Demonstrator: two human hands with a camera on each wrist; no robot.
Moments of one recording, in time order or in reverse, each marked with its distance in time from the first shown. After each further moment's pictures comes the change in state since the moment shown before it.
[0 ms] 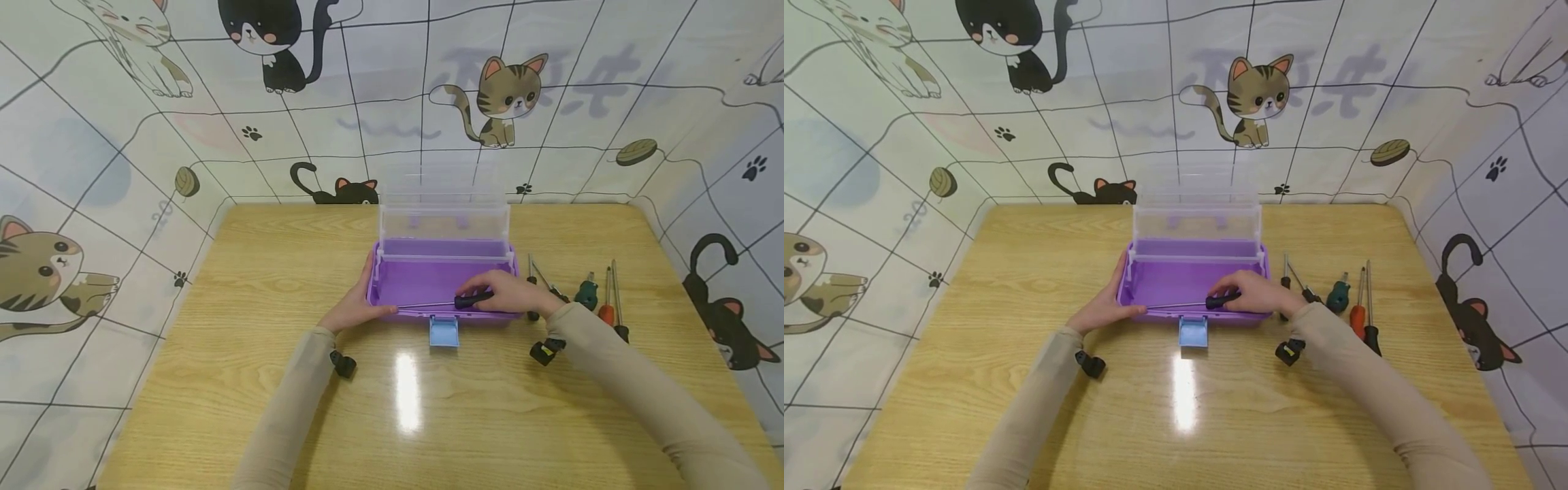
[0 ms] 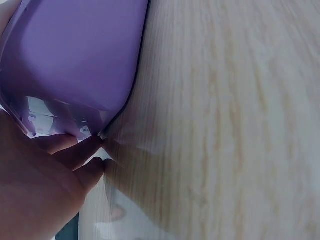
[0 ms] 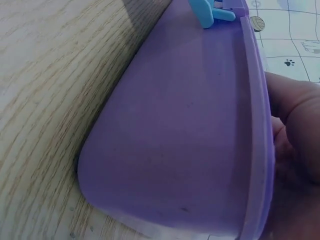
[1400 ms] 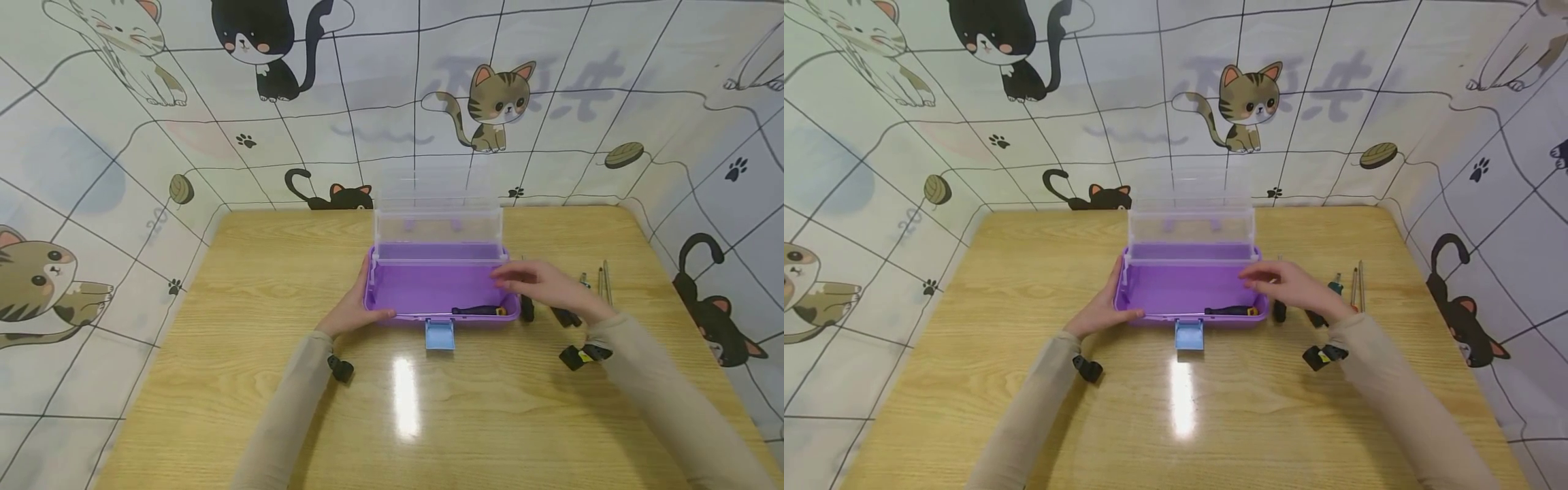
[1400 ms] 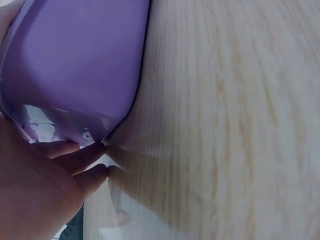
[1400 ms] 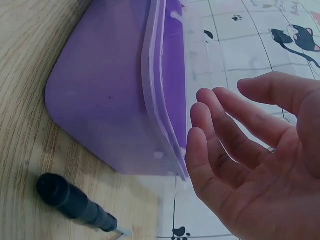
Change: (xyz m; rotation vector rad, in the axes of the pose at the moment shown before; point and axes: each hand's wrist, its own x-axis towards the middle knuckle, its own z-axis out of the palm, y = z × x) left_hand 0.012 -0.038 0.002 0.097 0.057 0.054; right_hand -0.058 -0.007 -0.034 0.144 0.215 0.146
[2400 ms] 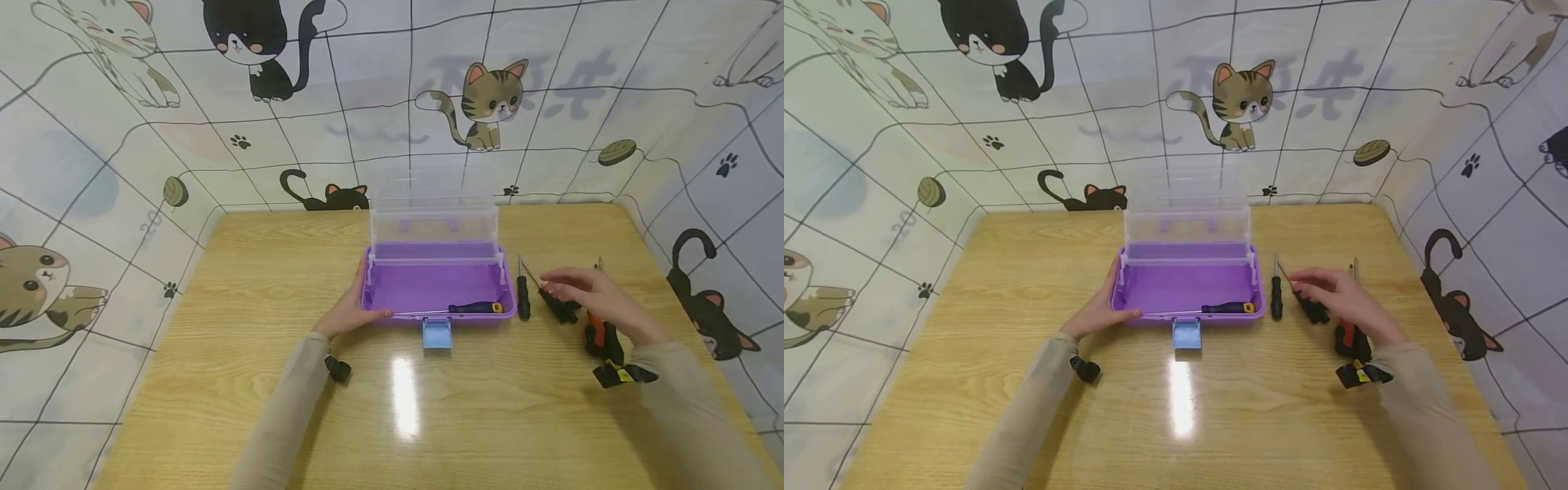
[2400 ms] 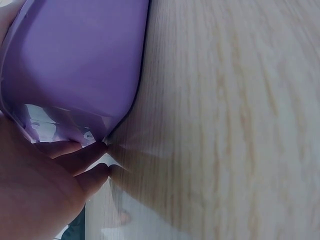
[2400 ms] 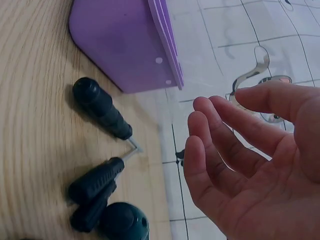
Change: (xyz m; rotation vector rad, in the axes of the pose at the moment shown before) left_hand -0.010 0.043 -0.003 -0.026 -0.044 -0.071; right_hand -0.069 0.029 -0.021 0.017 0.212 0.120
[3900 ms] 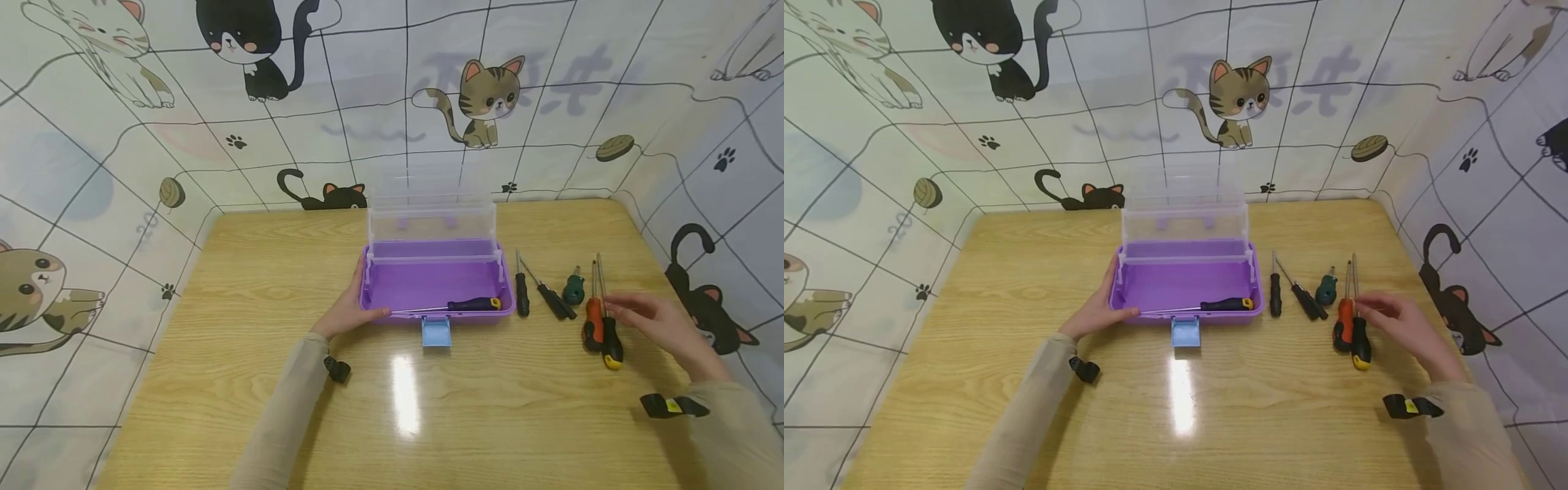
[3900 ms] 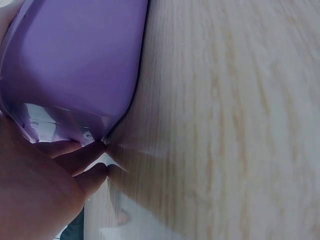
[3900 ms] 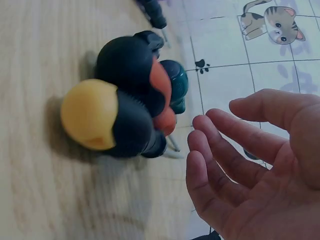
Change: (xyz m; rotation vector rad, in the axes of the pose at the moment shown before) left_hand 0.011 -0.039 0.003 0.036 0.042 -0.007; right_hand -0.075 0.064 -0.030 -0.058 0.147 0.175
